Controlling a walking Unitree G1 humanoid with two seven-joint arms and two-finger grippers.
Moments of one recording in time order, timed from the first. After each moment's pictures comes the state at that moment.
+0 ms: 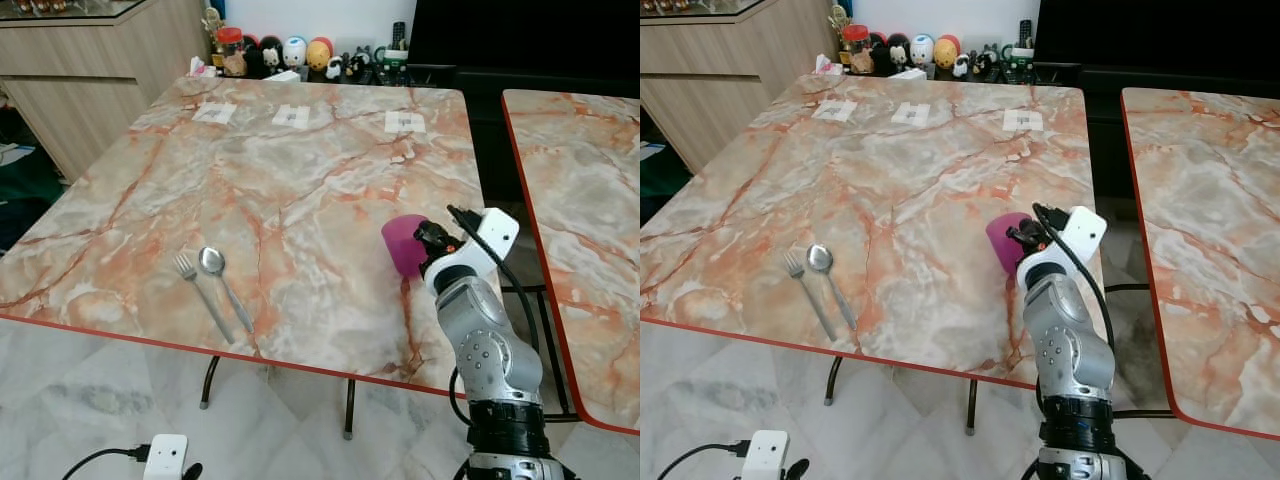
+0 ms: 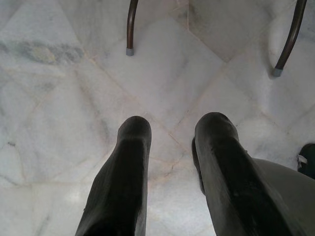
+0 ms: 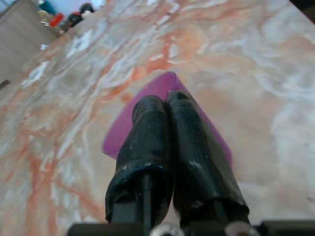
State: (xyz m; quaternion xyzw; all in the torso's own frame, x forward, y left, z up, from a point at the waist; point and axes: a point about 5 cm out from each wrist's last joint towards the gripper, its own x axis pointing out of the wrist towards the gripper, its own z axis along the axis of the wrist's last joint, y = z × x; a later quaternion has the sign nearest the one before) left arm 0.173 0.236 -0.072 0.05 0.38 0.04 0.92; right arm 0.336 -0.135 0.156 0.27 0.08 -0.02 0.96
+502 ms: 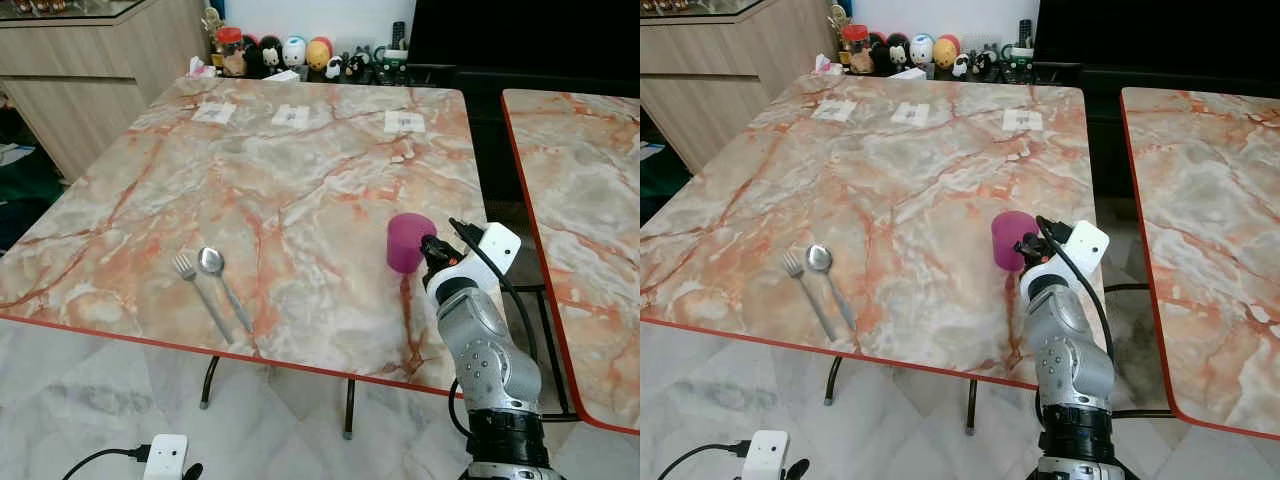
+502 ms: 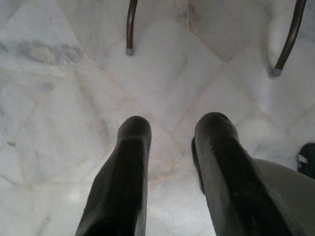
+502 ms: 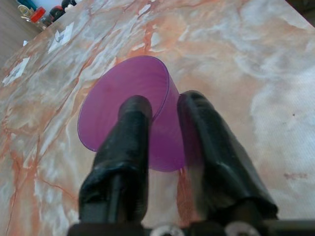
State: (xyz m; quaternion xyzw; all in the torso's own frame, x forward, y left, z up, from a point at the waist) left arm 0.173 0.236 -0.072 0.05 0.38 0.04 0.92; right arm 0.331 -0.134 0.145 0.27 0.09 -0.04 0.96
